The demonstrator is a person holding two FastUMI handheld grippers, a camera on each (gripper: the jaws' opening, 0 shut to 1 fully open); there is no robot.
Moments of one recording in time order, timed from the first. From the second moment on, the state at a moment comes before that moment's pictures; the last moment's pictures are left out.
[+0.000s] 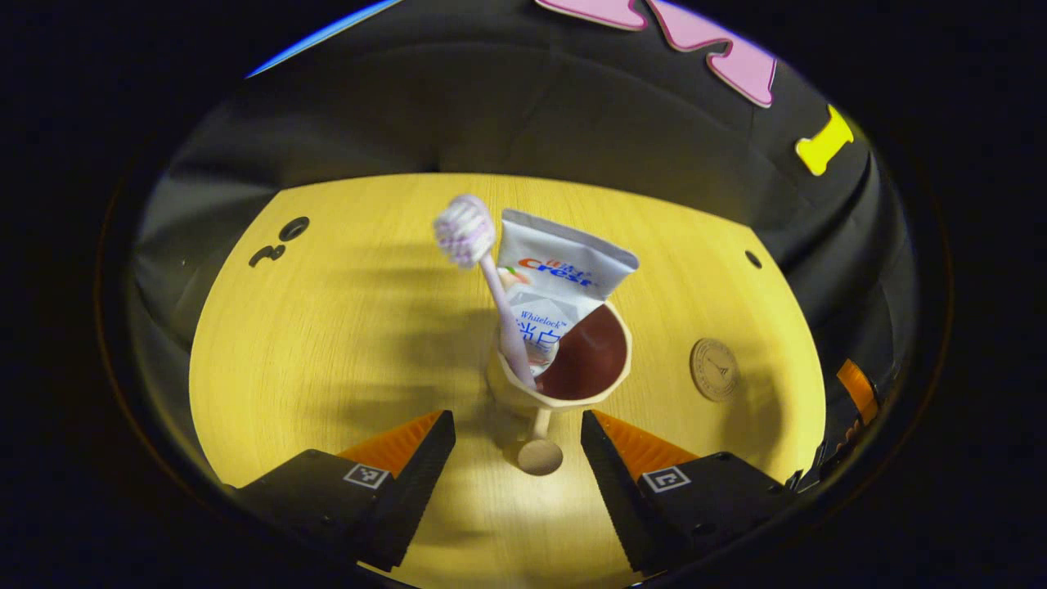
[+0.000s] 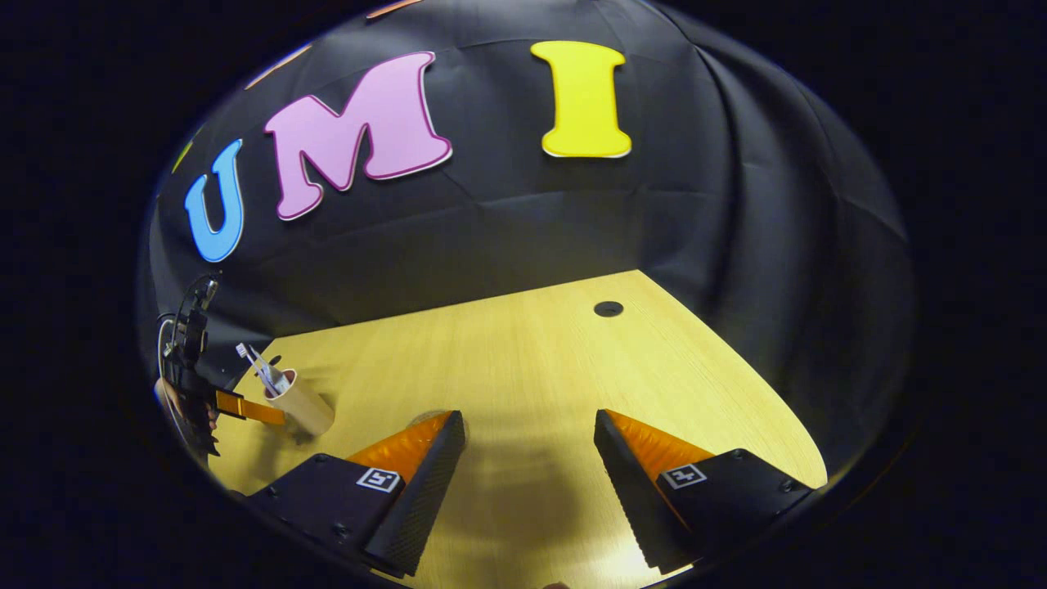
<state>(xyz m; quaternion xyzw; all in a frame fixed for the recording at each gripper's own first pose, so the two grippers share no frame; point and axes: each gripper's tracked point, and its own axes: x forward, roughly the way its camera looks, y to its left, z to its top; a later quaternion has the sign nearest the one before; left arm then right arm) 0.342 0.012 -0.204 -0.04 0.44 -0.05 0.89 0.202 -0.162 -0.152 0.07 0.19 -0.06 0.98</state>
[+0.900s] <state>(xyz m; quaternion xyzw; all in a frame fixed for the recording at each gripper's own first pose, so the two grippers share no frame) 0.353 0.003 -0.238 0.08 0.57 -0.09 0.82 0.164 -0.219 -0.164 0.09 0.20 -0.14 0.96</state>
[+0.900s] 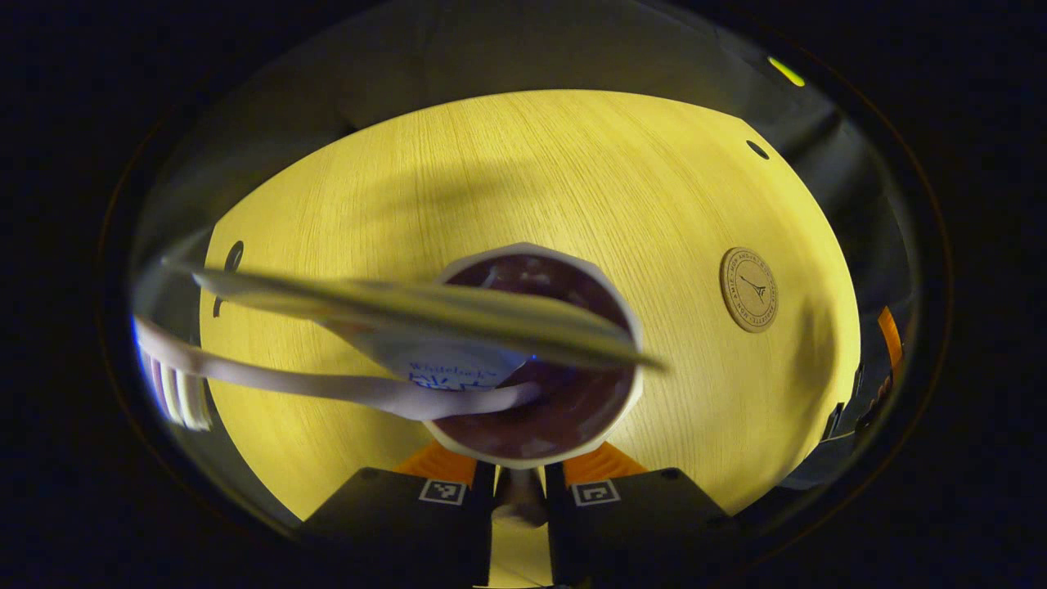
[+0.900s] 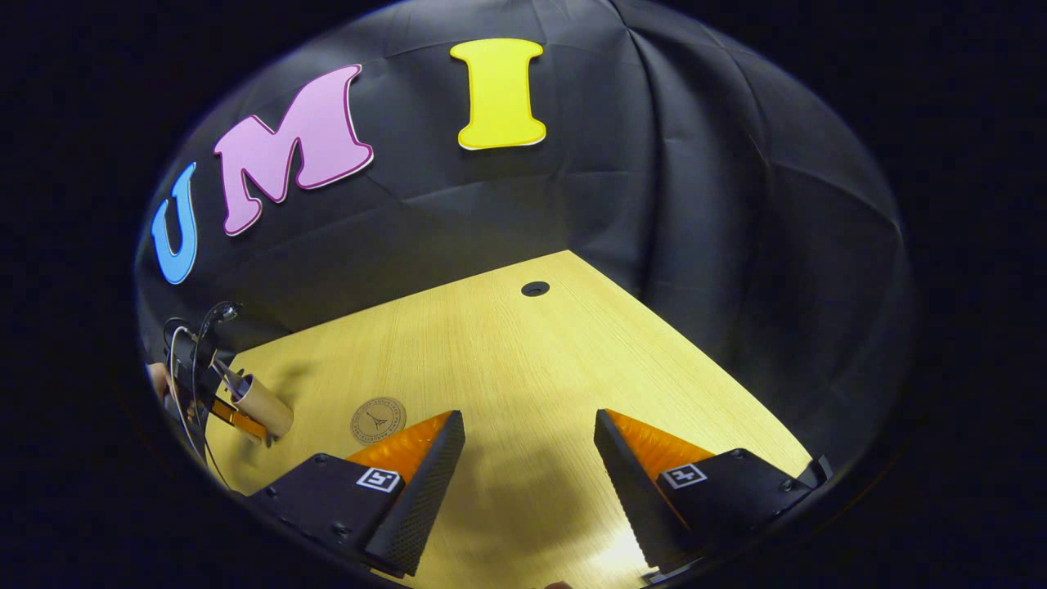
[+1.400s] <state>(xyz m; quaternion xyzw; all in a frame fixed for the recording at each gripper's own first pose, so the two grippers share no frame) 0.352 -0.016 -0.227 0.08 0.55 -0.09 0.83 0.157 -0.216 -0.159 0.09 0.20 -0.13 0.97</state>
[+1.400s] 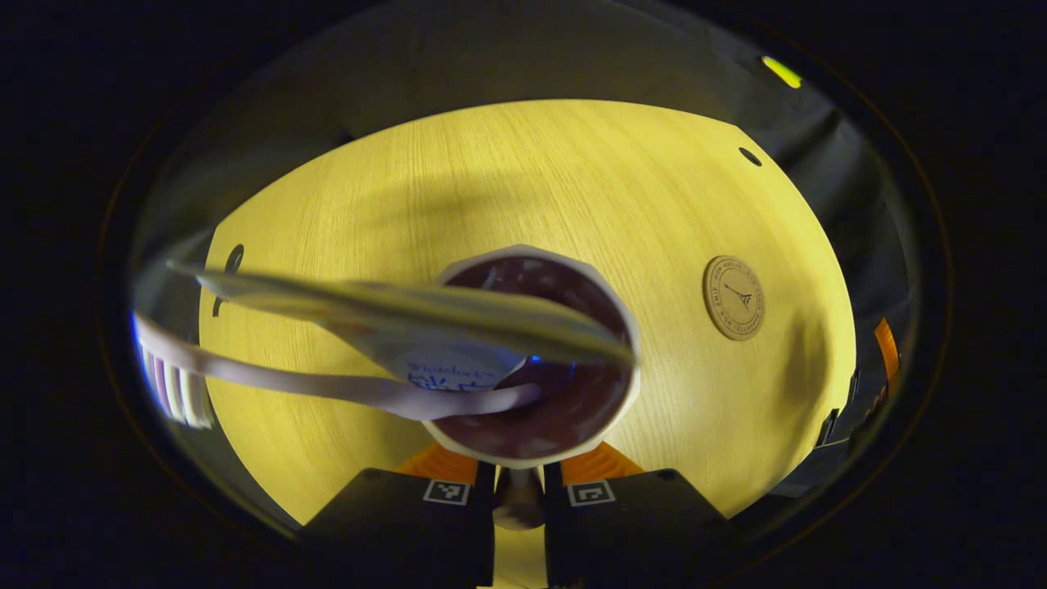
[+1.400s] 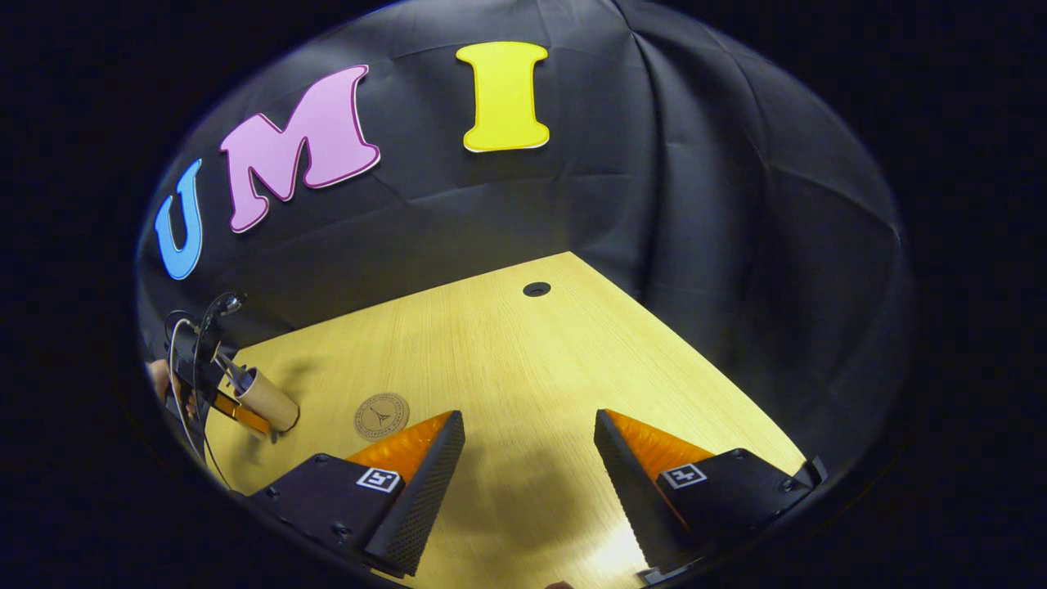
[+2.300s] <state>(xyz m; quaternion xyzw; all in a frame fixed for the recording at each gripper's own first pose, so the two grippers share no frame) 0.351 -0.187 -0.214 0.15 0.54 -0.21 0.80 0.085 -0.288 -0.152 0.10 0.19 -0.19 0.96</state>
